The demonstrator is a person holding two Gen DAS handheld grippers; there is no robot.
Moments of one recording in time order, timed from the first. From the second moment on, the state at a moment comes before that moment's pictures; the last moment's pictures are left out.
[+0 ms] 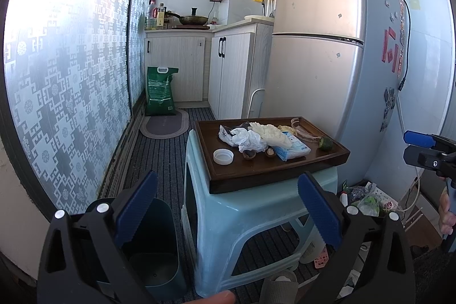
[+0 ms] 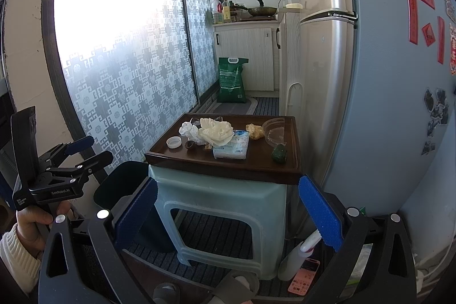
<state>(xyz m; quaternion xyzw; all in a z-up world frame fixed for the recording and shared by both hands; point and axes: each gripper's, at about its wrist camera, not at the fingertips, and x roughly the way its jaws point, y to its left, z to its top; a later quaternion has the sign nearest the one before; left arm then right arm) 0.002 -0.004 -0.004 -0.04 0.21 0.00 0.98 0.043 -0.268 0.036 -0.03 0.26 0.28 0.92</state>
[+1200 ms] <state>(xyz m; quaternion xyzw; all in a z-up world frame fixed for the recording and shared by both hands) 0.094 0.005 -0.005 -0.01 0.25 -0.08 0.96 0.136 -0.231 0.023 -0.04 0.30 0.31 0.90</state>
